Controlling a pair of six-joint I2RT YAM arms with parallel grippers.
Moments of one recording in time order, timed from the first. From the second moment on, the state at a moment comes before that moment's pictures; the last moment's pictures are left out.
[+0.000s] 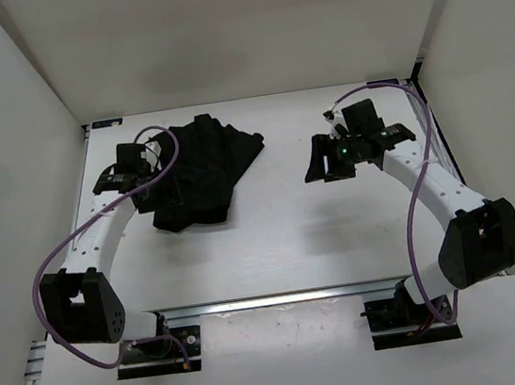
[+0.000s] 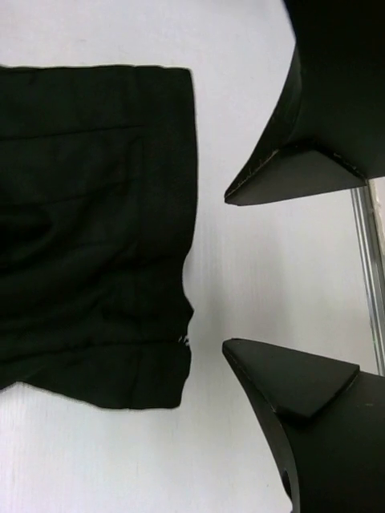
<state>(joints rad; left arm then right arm) -0.13 1.39 1.13 -0.74 0.09 -0.19 0.33 1.45 1.24 -0.72 -0.41 0.31</state>
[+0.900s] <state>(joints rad) -0.09 1.61 1.07 -0.47 -0.10 -0.17 0.27 1.43 1.17 -0.78 -0.44 0.33</state>
